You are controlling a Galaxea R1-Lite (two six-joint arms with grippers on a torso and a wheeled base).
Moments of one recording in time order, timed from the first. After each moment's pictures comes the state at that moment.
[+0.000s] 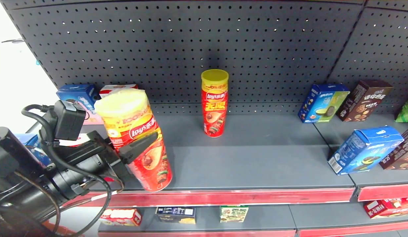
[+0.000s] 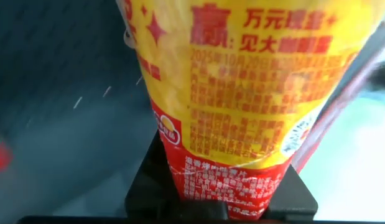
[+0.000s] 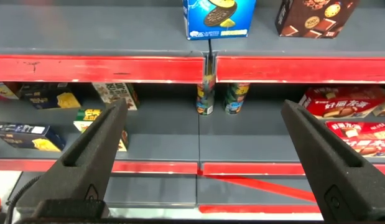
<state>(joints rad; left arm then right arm) -0.33 1.50 -0.35 -1.27 -0.39 -0.03 0.00 0.00 0.00 0.00 0.02 -0.01</state>
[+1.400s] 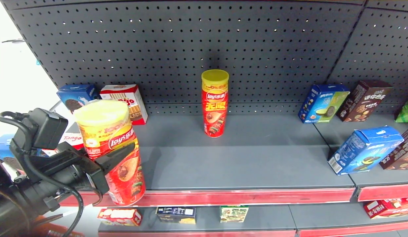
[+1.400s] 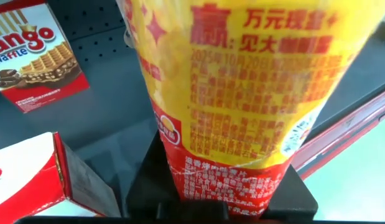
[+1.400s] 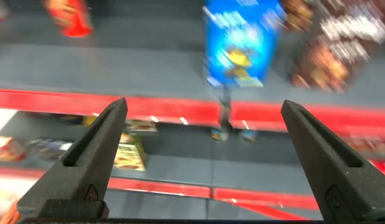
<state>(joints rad) -0.29 1.32 -0.34 -0.94 -0.24 0.05 0.04 0.23 -0.25 -0.02 0.11 -0.02</state>
